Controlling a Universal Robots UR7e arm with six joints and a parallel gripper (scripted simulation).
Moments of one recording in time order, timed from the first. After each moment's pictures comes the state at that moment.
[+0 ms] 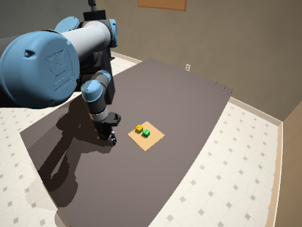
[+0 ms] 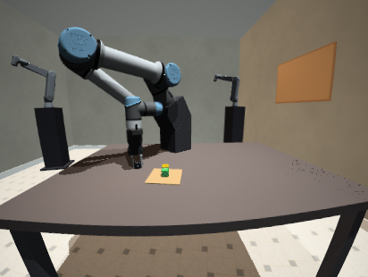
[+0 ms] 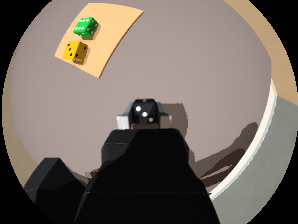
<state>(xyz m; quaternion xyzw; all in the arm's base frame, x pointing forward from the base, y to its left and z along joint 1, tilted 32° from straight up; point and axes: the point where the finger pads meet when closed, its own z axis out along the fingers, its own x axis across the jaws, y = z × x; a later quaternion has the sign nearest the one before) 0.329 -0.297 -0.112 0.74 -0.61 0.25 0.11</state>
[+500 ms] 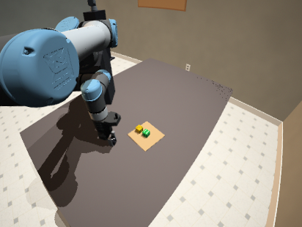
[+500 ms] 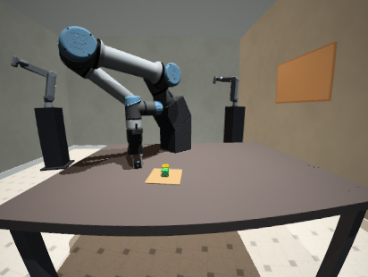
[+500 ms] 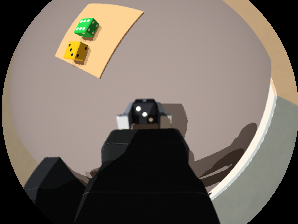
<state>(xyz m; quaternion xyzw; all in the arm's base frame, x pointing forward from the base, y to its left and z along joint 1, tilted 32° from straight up) 0.328 -0.296 -0.110 0.74 -0.61 0.25 0.11</state>
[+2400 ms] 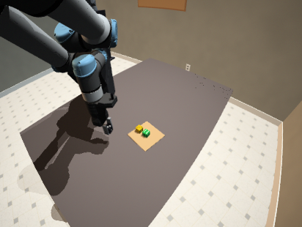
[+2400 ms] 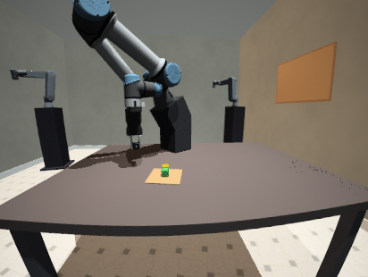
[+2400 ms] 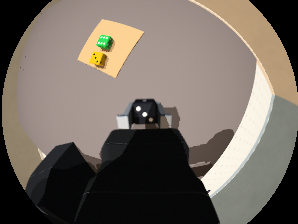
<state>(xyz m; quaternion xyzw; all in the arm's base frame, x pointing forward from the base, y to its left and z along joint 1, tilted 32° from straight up) 0.305 -0.251 -0.027 0.74 -0.61 0.25 0.11</state>
